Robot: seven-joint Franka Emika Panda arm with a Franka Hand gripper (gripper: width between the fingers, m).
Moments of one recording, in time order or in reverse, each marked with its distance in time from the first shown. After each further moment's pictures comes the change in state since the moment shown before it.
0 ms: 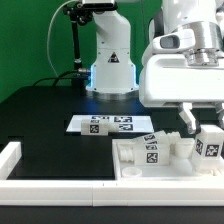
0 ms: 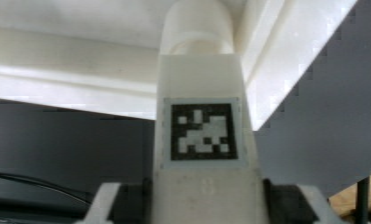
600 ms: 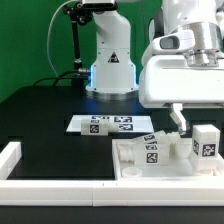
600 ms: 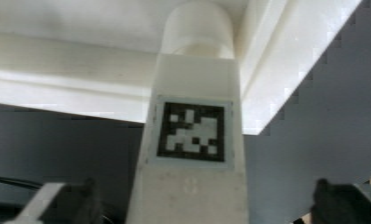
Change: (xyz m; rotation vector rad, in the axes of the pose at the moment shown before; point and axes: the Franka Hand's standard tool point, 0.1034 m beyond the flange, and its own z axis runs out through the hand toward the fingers) arm -0.001 0.000 0.001 0.001 -0.010 0.002
